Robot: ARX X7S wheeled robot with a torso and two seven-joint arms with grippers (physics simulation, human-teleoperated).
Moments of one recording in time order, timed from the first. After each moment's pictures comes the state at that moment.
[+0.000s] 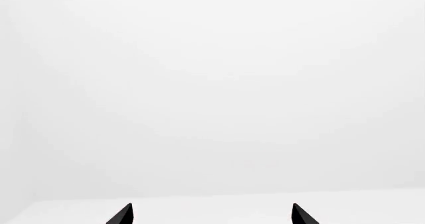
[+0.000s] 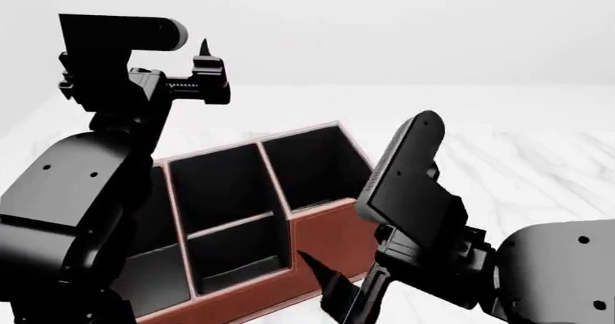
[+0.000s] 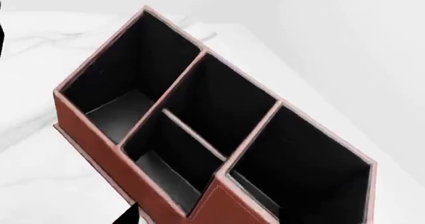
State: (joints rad) left arm -0.86 -0.18 0.05 0.39 -0.27 -1.03 -0.15; right arm 1.00 0.60 -0.28 -0.73 1.54 1.50 0.30
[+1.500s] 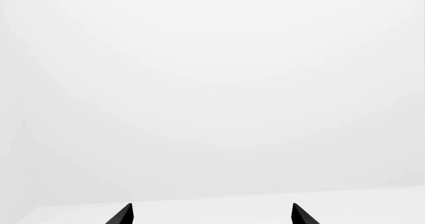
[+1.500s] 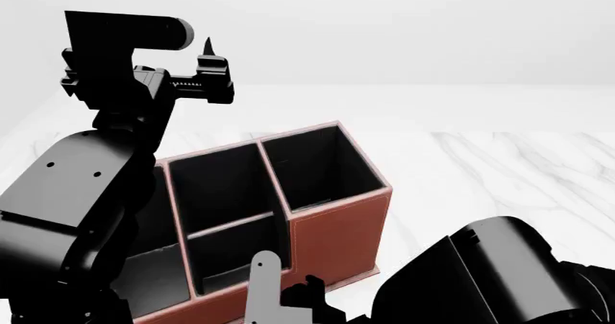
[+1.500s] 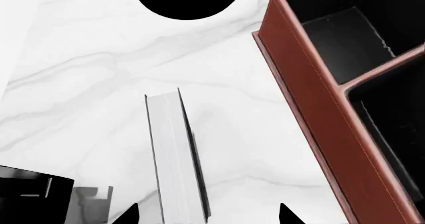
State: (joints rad) left arm -0.87 -0.20 0.08 0.39 -0.30 -1.03 -0.18; right arm 1.12 0.41 -0.85 -0.62 1.60 1.50 0.12
